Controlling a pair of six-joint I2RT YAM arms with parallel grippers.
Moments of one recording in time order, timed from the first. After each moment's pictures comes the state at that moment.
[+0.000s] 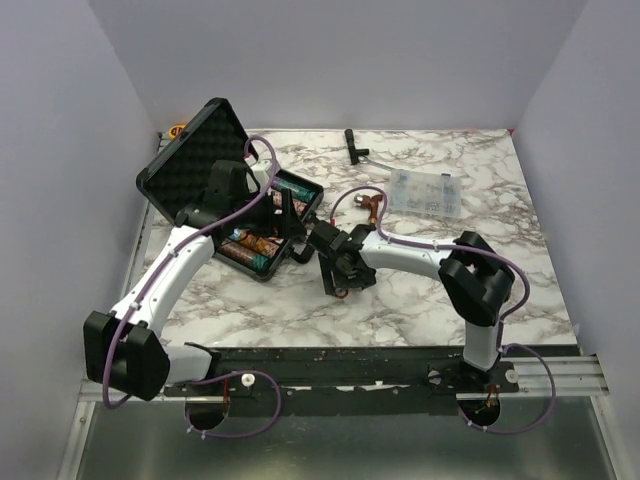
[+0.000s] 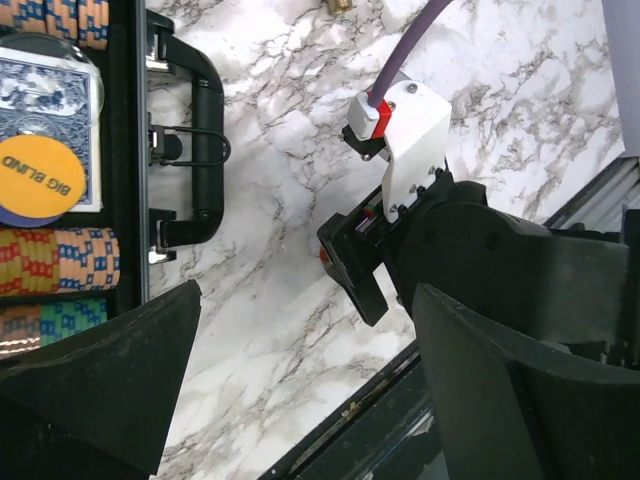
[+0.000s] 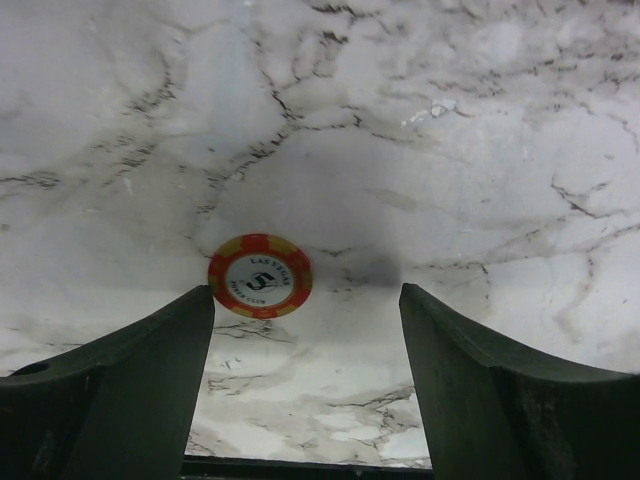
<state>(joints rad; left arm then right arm) -0.32 1.30 1.11 -0.55 0.53 -0.31 0.94 1.89 1.30 -0.75 0.23 0.70</state>
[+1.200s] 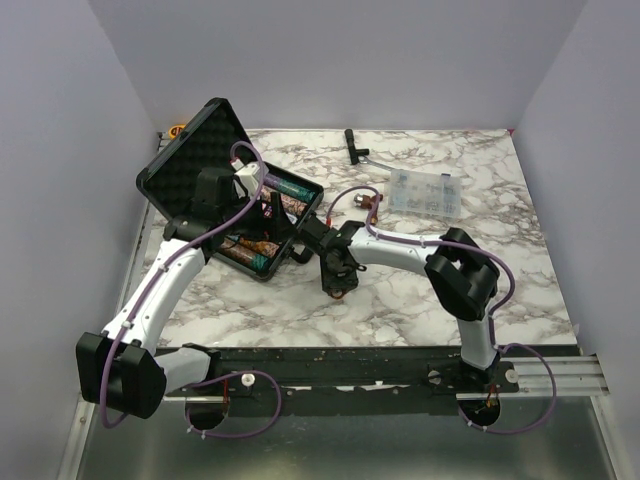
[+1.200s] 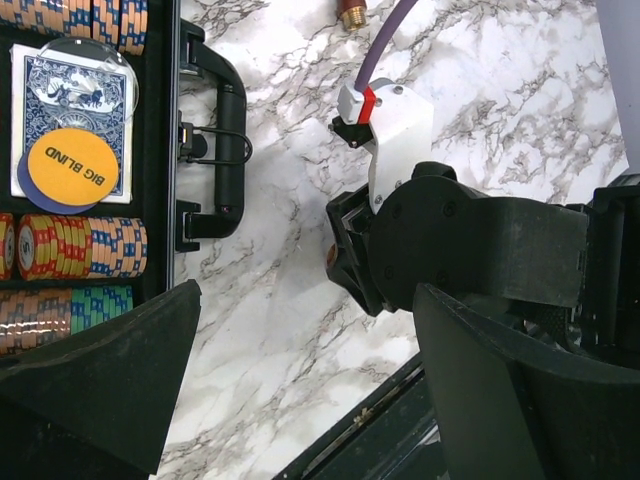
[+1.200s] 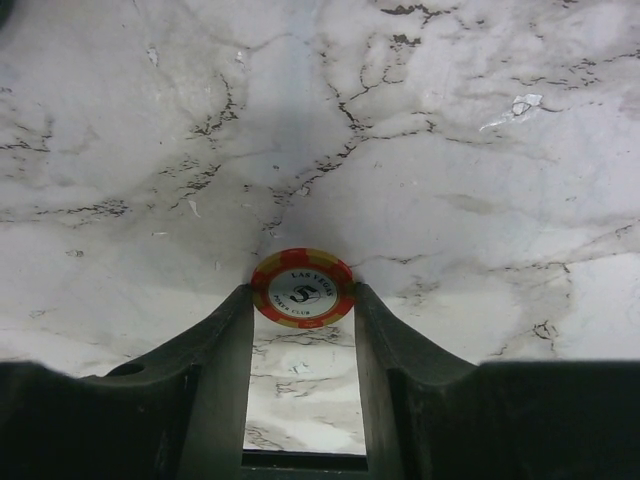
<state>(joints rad) -0.27 1.18 1.03 -0.52 0.51 -0.28 0.94 2.00 1.42 -0.82 0.17 0.83</state>
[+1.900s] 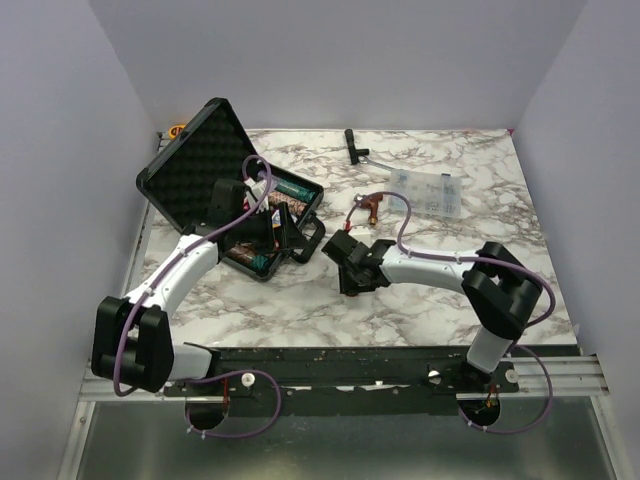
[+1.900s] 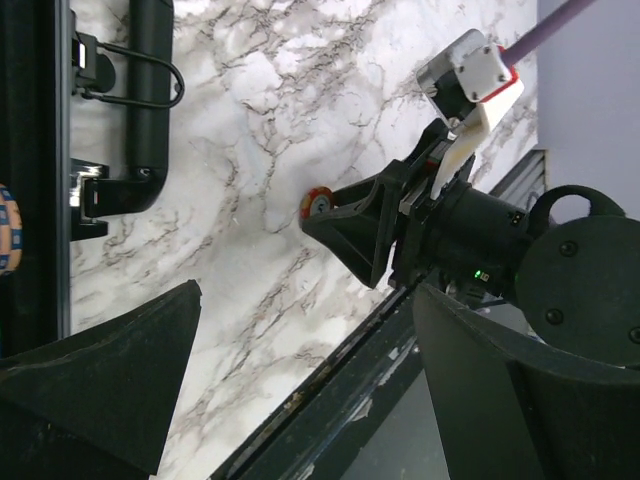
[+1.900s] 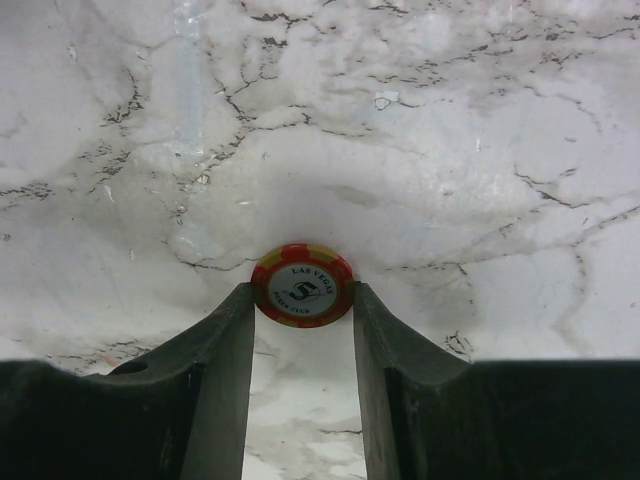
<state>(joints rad) -0.27 1.31 0.92 -0.38 0.68 -0.45 0.94 1.76 1.09 -0.56 0.28 0.79</state>
